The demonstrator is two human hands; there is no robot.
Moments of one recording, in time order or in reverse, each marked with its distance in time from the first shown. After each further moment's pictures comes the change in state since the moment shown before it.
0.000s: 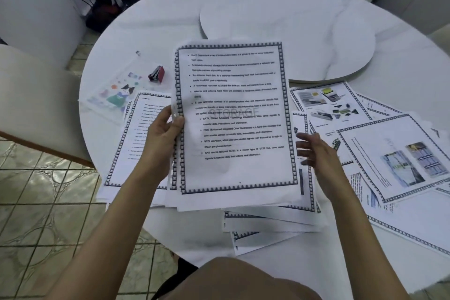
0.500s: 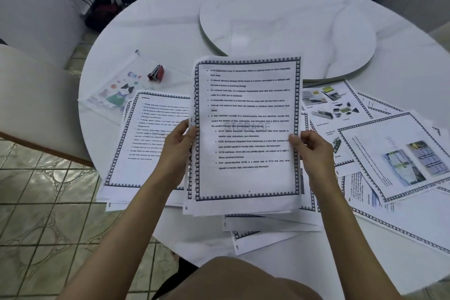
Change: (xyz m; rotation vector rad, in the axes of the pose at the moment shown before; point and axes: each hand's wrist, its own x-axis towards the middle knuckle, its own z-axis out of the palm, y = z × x) left_hand -0.007 -0.022 0.014 0.008 -0.049 -0.131; right_hand -0.003 -0.010 0.026 -0.074 0.169 -0.073
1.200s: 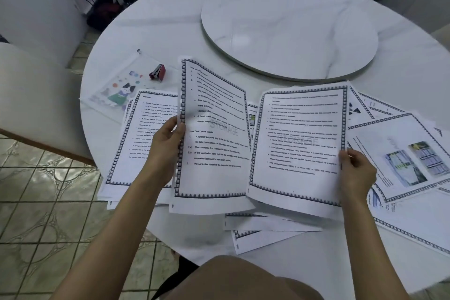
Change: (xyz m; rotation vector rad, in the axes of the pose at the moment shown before) left_hand 0.003 0.004 -0.017 0.003 0.073 0.025; right_hand 0.017 0.048 -0.060 -0.166 0.482 0.046
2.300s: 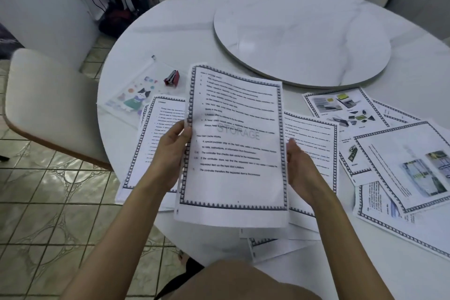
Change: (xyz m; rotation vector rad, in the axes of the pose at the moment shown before) left_hand -0.002 0.014 -0.022 -0.036 -0.062 -0.005; right_hand -0.074 -0.057 0.066 0.424 -0.988 0.298
